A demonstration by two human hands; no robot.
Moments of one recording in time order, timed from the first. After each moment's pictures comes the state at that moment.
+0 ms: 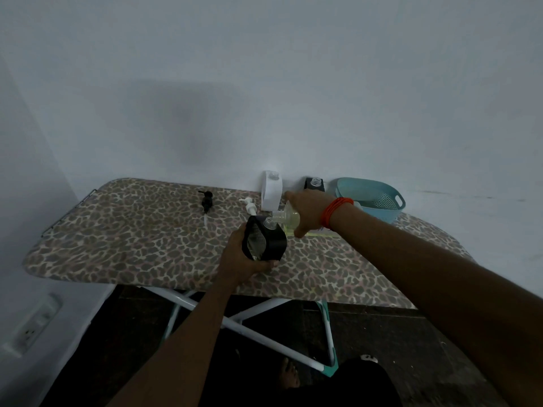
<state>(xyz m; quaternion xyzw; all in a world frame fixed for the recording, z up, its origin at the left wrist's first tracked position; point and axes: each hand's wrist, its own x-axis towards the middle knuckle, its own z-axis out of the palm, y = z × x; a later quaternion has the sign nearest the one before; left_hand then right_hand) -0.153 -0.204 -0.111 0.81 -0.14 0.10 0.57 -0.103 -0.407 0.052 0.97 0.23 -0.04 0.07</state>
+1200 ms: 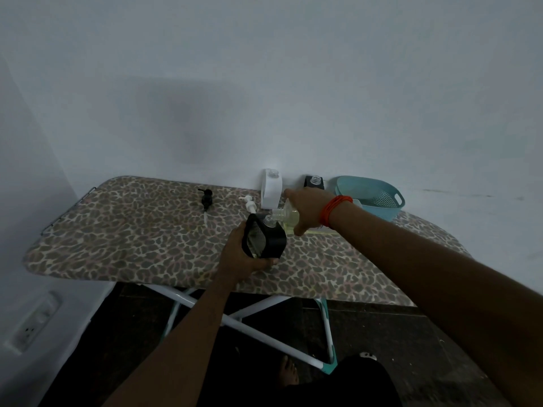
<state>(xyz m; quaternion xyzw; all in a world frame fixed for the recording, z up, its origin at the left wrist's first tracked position) -0.160 -0.206 -0.099 0.81 -0.10 0.06 0.58 -0.108 -0.405 0.055 0.97 0.22 -0.05 0.07</state>
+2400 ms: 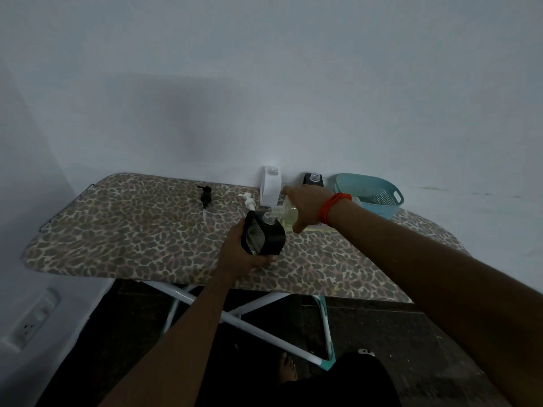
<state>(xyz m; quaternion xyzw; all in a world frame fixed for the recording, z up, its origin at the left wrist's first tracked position) -0.158 -0.205 -0.105 0.81 -0.10 0.07 0.57 -0.109 -0.404 0.053 0.97 0.21 -0.04 0.07</state>
